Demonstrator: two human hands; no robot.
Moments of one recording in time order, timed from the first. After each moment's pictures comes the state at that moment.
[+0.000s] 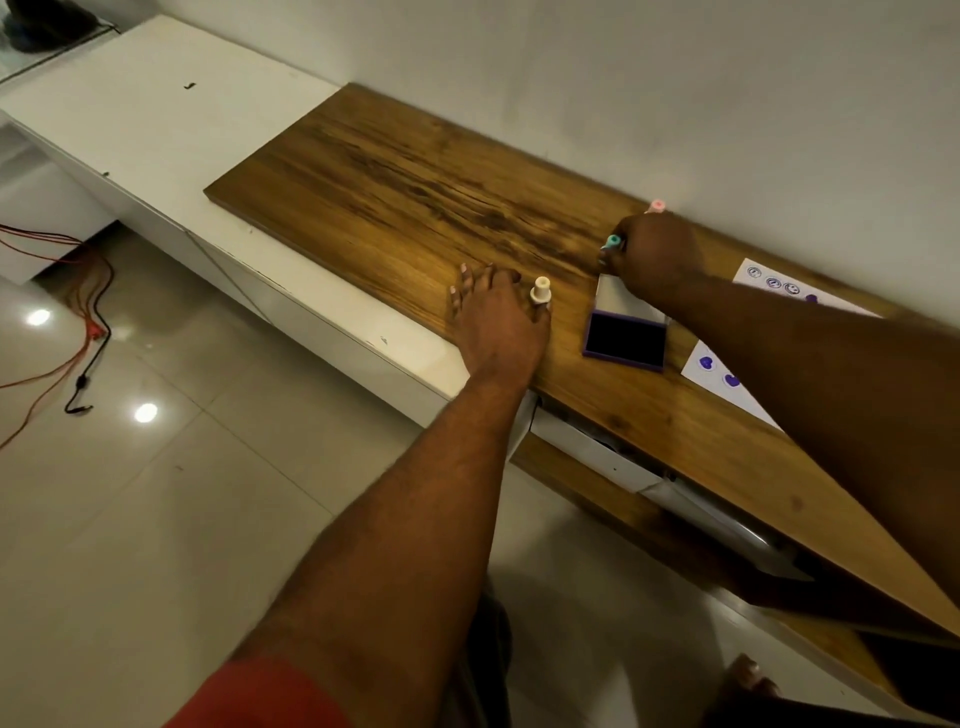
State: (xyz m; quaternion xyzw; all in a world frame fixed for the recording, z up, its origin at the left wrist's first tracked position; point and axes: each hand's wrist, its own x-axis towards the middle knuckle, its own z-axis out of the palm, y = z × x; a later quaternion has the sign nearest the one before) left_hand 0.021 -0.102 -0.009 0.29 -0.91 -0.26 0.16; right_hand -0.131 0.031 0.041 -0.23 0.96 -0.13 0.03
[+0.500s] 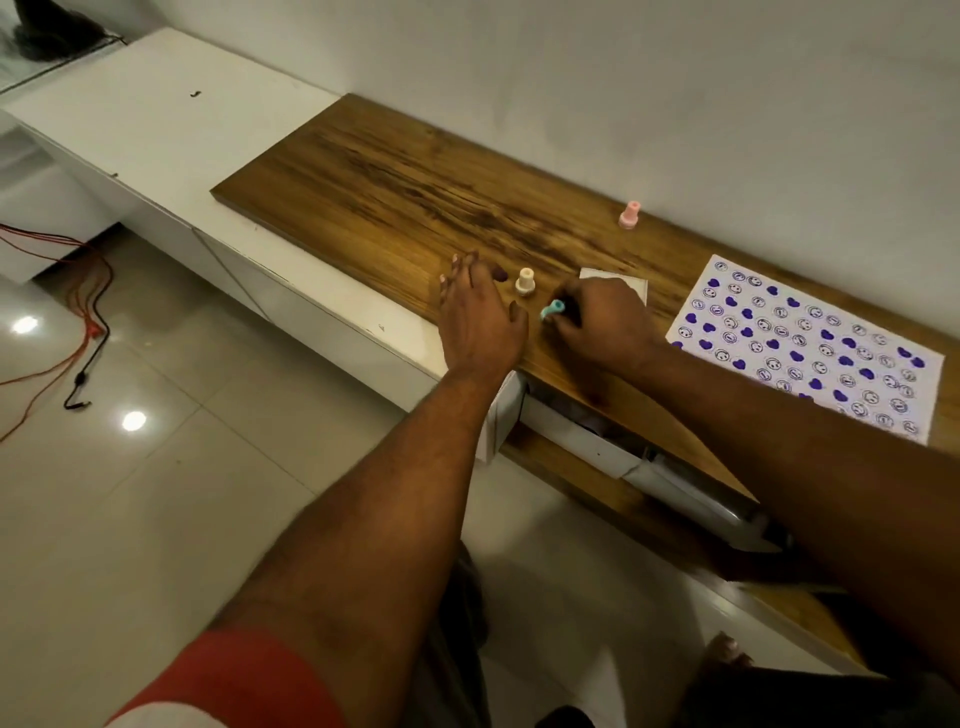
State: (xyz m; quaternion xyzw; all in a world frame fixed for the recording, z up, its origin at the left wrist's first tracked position) left_hand 0.056 -0.098 0.013 0.26 -0.91 -0.27 0.19; right_hand -0.019 0.049 0.044 -0.33 0.92 -0.21 0.05
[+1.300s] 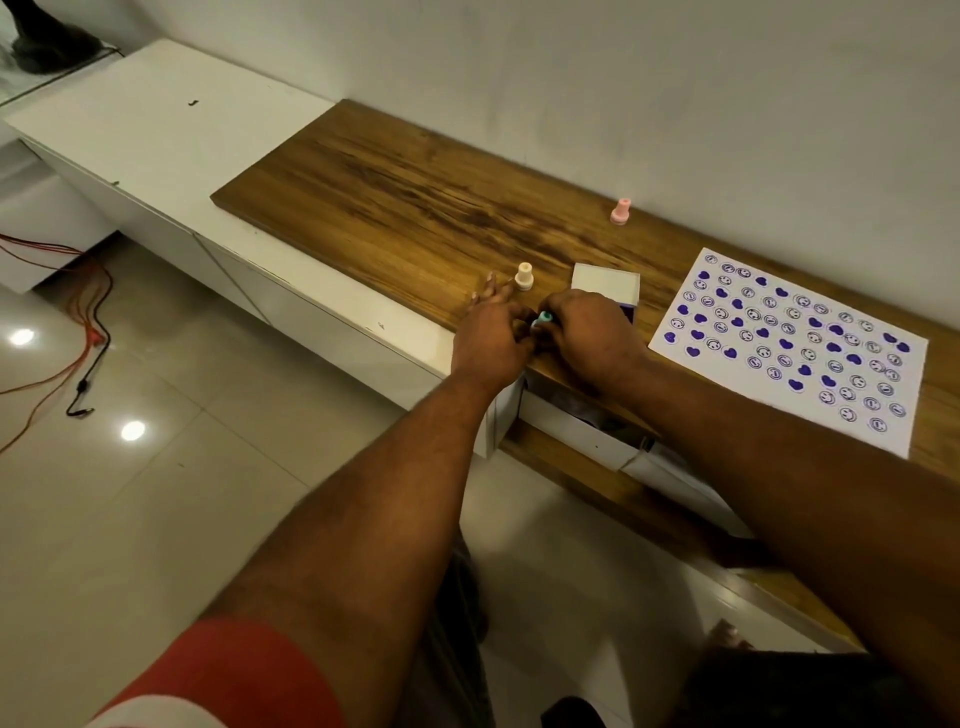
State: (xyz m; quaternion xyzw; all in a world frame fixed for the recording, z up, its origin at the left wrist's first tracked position) left_hand 0.070 -0.095 0.010 0.13 -0.93 -0.33 0.04; right_hand 0.004 0.044 0.034 -0.30 0.93 -0.18 0.07
